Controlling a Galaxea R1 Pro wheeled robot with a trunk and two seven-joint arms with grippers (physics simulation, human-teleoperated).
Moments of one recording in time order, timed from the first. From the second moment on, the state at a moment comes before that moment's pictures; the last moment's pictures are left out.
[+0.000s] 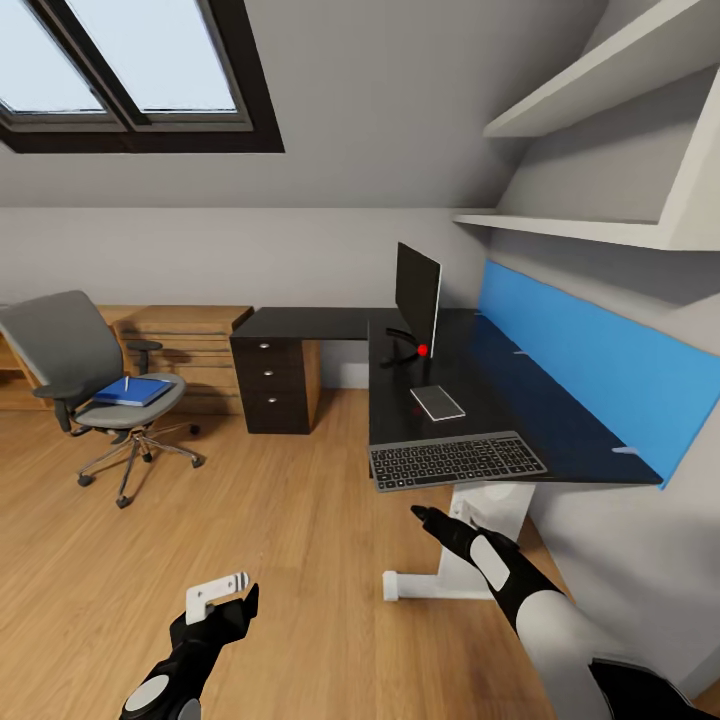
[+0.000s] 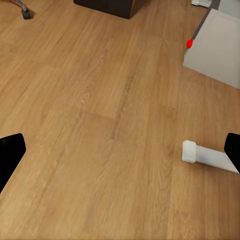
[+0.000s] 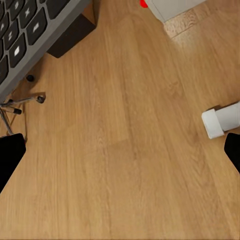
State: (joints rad) left arm 0.03 -0.06 -0.04 -1.56 0.22 0.40 0.24; right arm -0.78 0.06 -0.16 -0.35 -0.44 0.25 0.19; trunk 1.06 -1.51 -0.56
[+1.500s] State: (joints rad) left arm 0.03 -0.06 -0.04 -1.57 0.22 0.40 0.24; right arm -0.78 0.06 -0.16 -0.29 -0.44 0.14 0.07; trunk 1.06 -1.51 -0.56
